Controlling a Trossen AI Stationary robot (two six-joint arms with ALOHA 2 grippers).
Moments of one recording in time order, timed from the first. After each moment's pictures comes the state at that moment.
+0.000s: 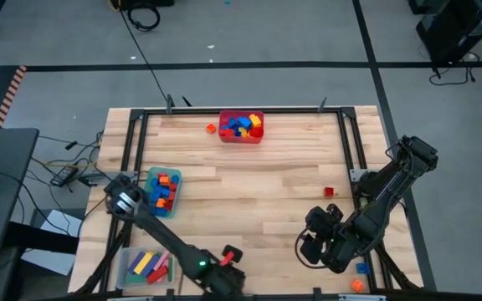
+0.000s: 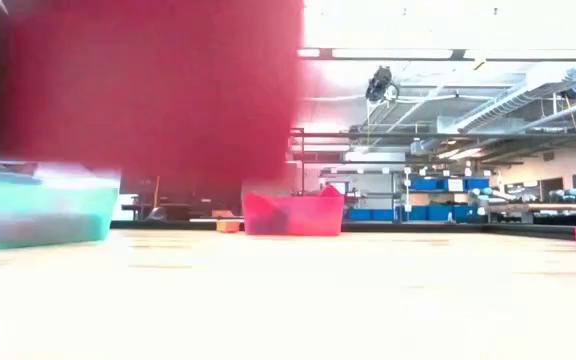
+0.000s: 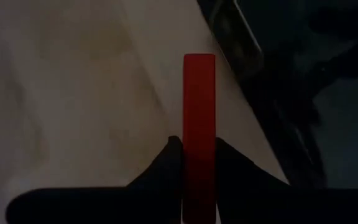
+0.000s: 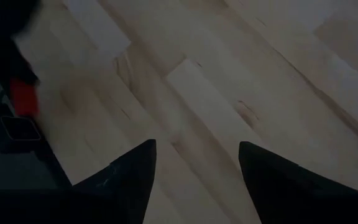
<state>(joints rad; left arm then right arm) -0.68 2.20 1.76 -0.69 -0.14 -0.19 0.82 1.52 1.26 -1.06 0.46 1.52</state>
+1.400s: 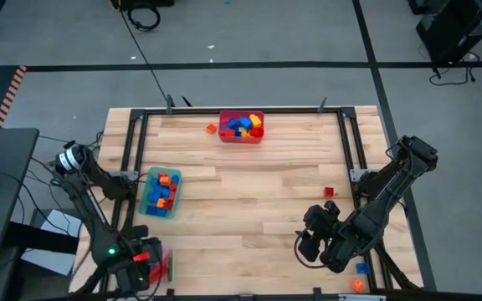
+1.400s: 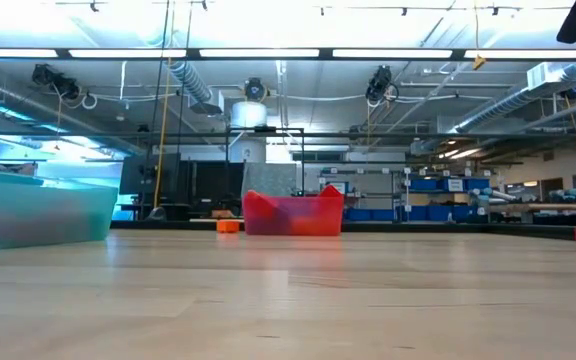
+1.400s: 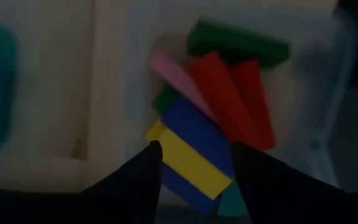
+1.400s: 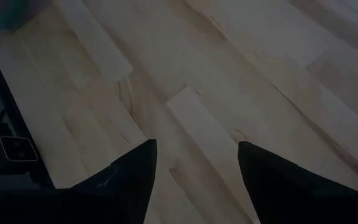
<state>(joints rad) -1.09 1.55 1.12 -1.01 -0.08 -1.26 0.81 1.52 1.26 -1.05 0.56 1.46</state>
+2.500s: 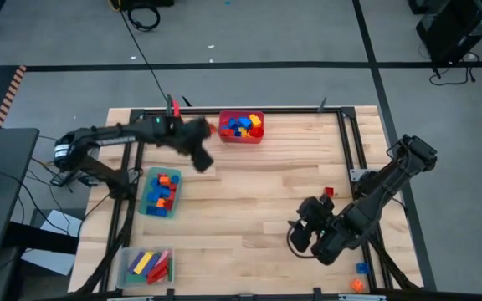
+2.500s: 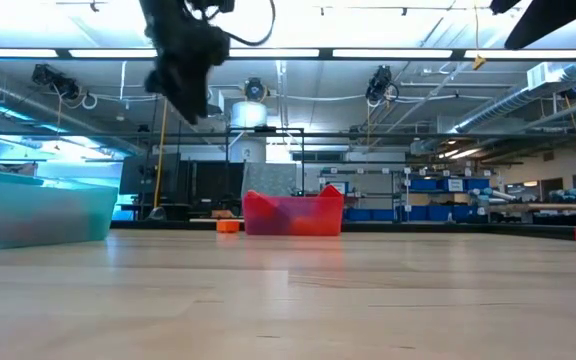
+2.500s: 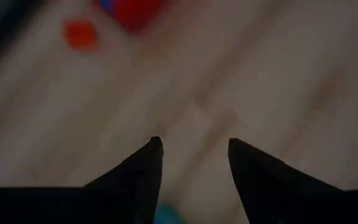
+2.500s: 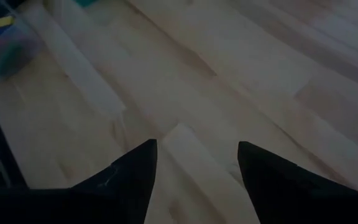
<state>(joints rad) 0.22 1.40 1.29 -1.06 -0.14 -0.42 0.74 1.52 1.26 -1.03 0.64 1.46</state>
